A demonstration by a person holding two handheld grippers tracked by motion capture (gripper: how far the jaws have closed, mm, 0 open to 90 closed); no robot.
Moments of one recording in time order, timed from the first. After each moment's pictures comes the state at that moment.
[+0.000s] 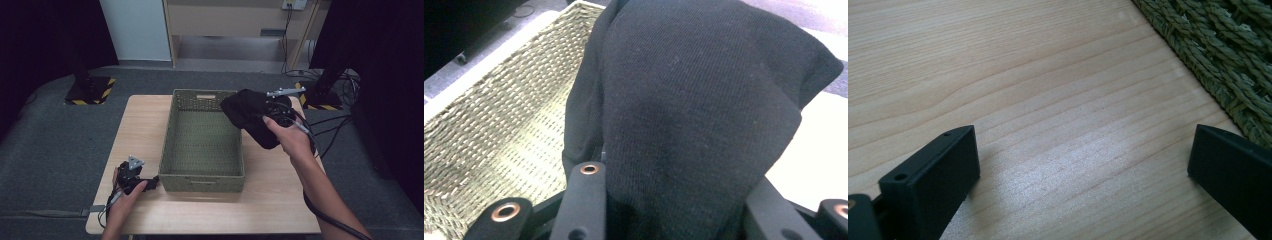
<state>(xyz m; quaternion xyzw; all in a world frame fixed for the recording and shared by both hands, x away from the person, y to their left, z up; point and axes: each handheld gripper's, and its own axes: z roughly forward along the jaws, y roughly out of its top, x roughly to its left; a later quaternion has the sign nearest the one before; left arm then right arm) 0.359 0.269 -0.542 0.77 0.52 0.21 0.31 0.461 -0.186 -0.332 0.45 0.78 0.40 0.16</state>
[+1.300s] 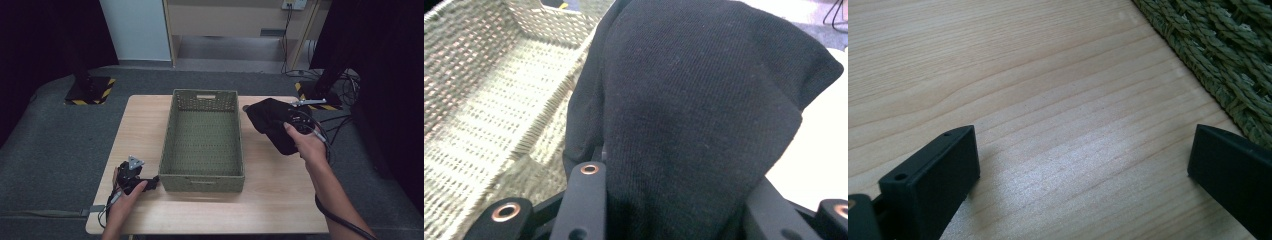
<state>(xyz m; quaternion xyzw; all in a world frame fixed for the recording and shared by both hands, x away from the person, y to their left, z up) 0.358 0.269 -0.542 0.77 0.52 0.21 0.31 0.475 -0.252 -0.383 0.52 0.75 0.37 0.17</state>
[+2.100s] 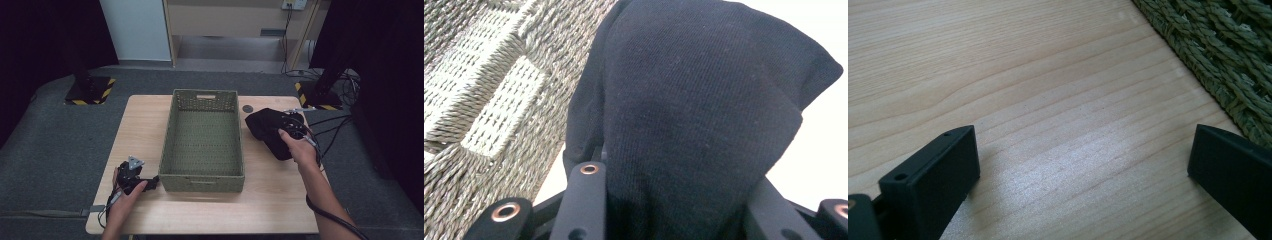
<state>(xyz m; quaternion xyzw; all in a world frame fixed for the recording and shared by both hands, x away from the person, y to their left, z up) 0.358 0.269 -0.542 0.77 0.52 0.21 0.31 0.494 -0.252 -0.433 0.54 0.75 0.35 0.16</state>
